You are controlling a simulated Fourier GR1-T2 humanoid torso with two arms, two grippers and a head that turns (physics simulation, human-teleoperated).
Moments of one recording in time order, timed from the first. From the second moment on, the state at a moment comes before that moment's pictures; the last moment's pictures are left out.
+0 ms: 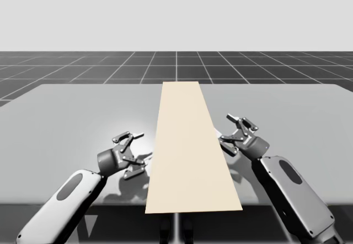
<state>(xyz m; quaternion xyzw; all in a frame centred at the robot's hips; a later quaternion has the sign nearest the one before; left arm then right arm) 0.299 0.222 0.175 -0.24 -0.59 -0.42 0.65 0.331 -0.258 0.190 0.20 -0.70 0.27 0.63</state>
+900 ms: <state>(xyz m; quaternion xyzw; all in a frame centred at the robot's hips) 0.322 0.115 0.148 -0.31 -0.52 -0.44 0.66 0.308 -0.276 0.179 0.21 -0.69 0.30 0.62</state>
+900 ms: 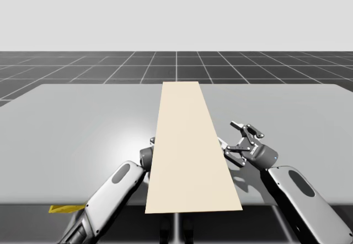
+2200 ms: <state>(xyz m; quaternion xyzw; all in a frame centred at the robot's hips) 0.301 0.315 0.248 -0.14 -0.67 -0.24 0.69 0.303 -0.291 0.176 0.21 -0.68 0.30 0.64</state>
